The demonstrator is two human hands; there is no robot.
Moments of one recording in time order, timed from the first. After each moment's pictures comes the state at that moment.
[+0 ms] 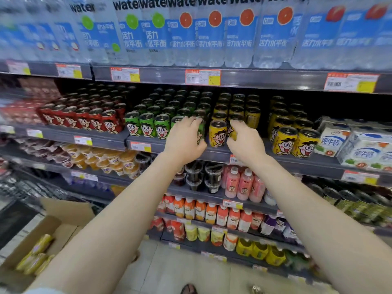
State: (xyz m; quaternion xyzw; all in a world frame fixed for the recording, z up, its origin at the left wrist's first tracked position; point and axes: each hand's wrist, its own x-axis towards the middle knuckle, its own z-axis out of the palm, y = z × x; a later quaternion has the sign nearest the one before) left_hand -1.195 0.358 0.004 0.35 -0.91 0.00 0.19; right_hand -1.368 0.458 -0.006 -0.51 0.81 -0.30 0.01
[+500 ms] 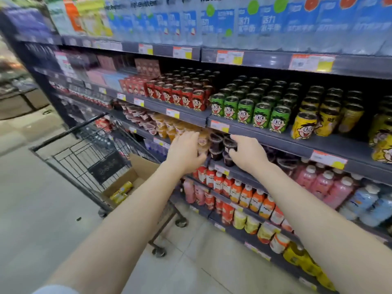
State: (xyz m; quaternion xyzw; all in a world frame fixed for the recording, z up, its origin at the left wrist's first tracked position) left_hand -0.951 0.388 -0.028 0.54 -0.83 0.01 0.11; right_hand -1.155 0.430 -0.025 -0.66 0.71 -0.21 0.10
